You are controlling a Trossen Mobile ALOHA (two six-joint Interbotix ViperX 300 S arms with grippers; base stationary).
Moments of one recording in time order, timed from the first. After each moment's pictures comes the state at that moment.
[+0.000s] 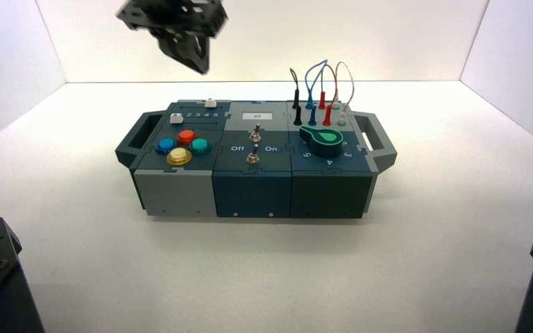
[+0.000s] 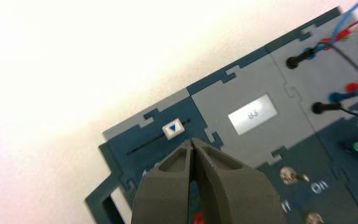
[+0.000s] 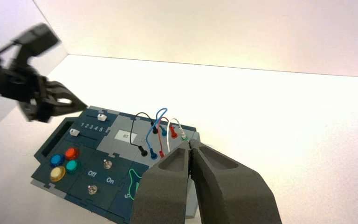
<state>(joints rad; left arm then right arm) -0.48 0.00 0.69 -0.12 0.40 0.13 0.32 -1.14 1.14 0.16 0.47 0.00</state>
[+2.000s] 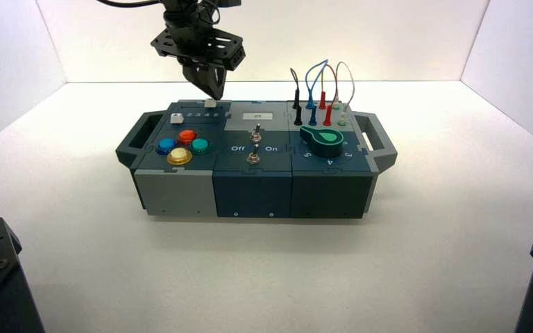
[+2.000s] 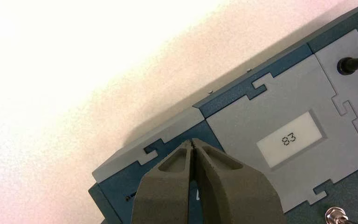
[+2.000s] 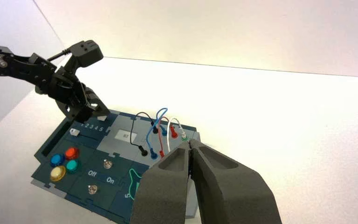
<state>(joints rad) -0.47 0.22 0.53 -0.10 0.45 0.17 0.32 -1.14 1.14 0.16 0.47 0.00</state>
